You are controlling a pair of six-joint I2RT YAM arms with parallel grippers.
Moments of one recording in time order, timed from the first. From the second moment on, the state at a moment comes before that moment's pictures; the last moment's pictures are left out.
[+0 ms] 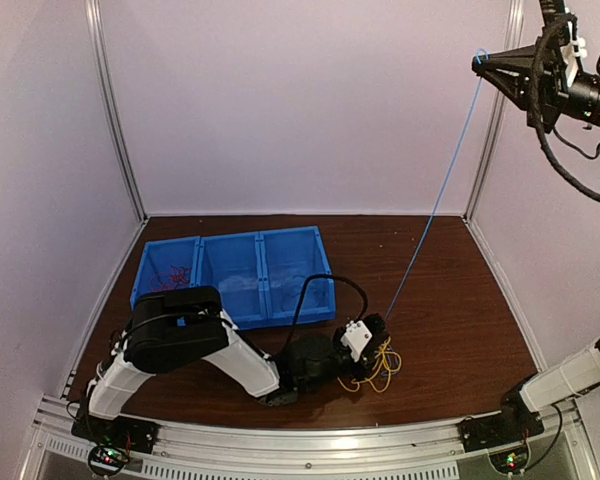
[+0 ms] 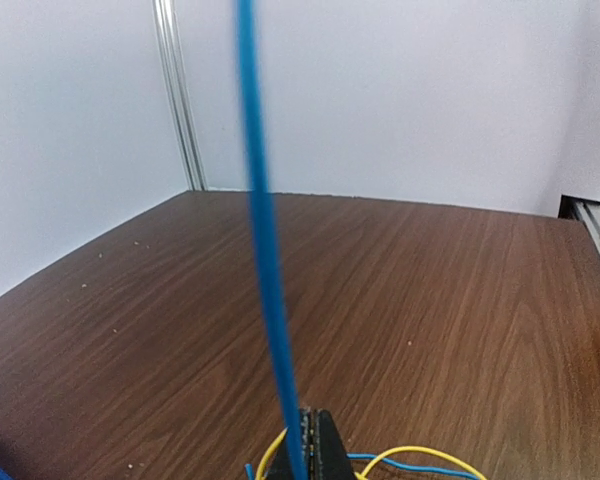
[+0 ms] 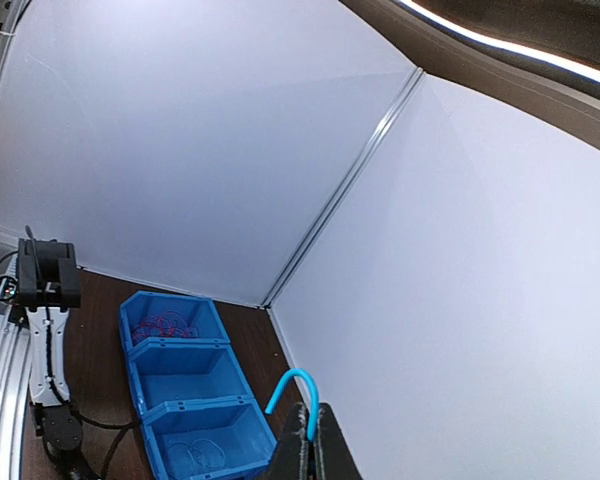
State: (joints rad) left arm -1.29 2.37 1.17 1.17 -0.22 0.09; right arm 0.39 1.32 2.25 -0.93 -0.77 -0.55
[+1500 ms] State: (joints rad) left arm -1.27 2.02 0.95 0.67 -0.06 0.03; right arm 0.38 1.13 0.80 -0.72 -0.67 -0.88
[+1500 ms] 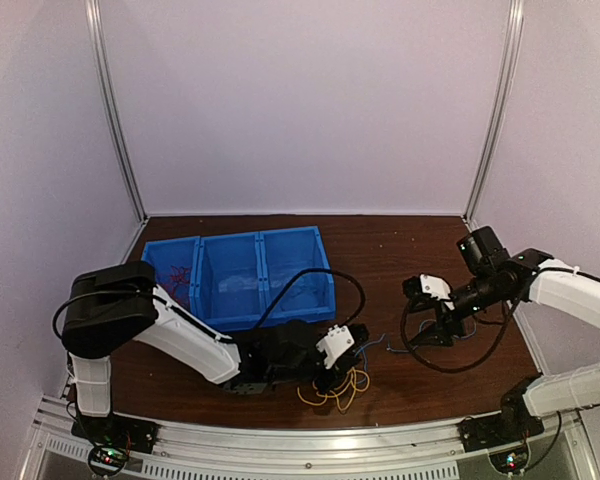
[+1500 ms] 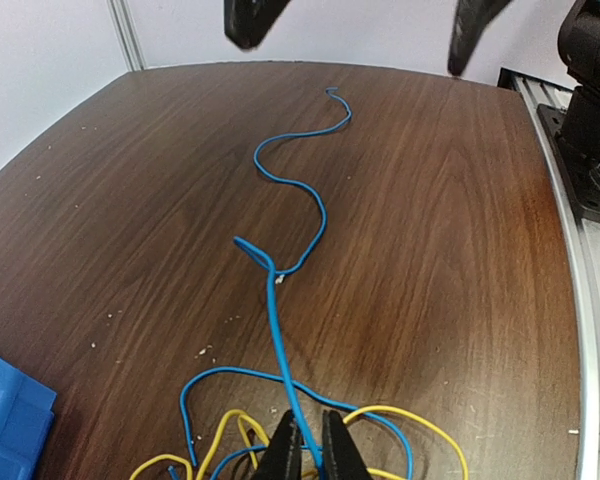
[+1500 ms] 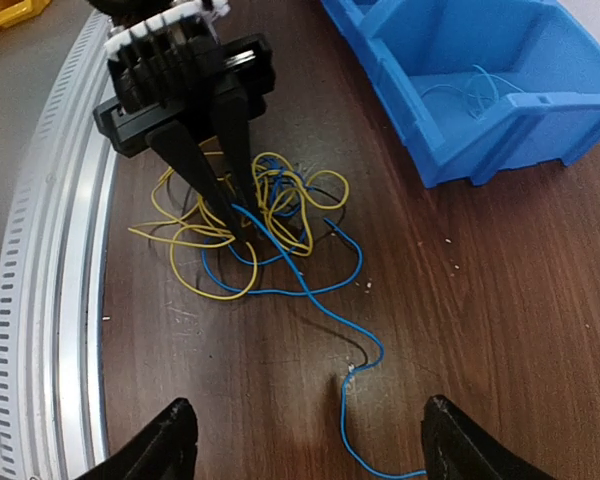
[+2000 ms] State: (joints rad) left arm -1.27 2.02 0.90 0.78 -0.02 0.01; right arm 0.53 1.44 0.80 -0.50 -0.67 -0.89
